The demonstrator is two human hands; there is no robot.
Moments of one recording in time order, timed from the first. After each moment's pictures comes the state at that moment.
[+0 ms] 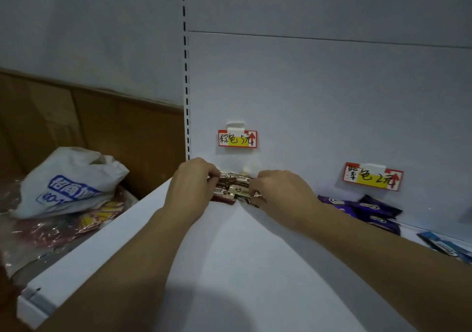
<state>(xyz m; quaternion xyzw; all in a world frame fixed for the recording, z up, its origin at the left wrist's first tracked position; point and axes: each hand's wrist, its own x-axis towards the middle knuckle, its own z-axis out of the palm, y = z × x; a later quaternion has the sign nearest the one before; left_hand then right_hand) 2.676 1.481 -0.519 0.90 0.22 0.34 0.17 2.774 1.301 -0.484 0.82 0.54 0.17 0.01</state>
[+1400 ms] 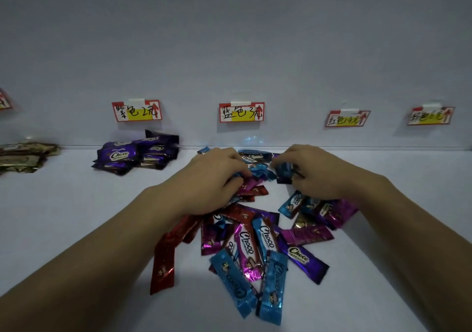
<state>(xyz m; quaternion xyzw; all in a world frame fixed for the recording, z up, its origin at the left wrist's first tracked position) 2.767 1.089 -0.498 0.97 -0.20 0.07 0.12 2.834 0.851 -0.484 0.95 0.30 -0.04 -0.07</state>
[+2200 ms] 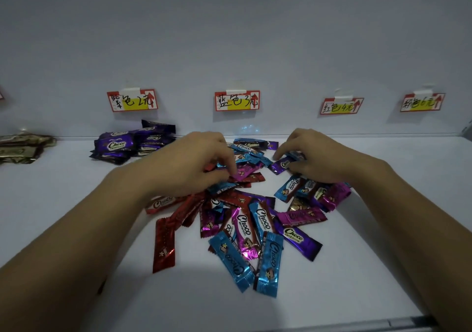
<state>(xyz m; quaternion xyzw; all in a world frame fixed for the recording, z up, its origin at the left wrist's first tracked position) 2.745 1.106 -0.468 0.96 -0.24 0.03 0.14 2.835 0.838 -0.483 0.95 0.31 -0.02 -0.09</state>
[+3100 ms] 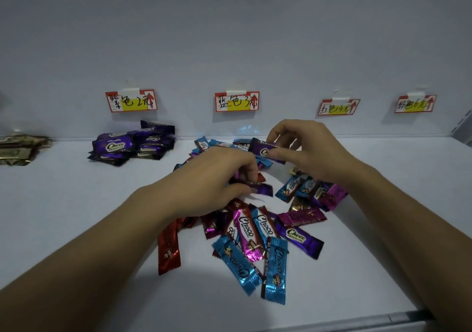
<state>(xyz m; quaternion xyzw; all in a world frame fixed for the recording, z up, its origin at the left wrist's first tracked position) 2.730 1.079 -0.479 0.95 -0.25 0.04 0.21 2.819 0.856 -0.481 0.89 0.32 0.08 -0.32</state>
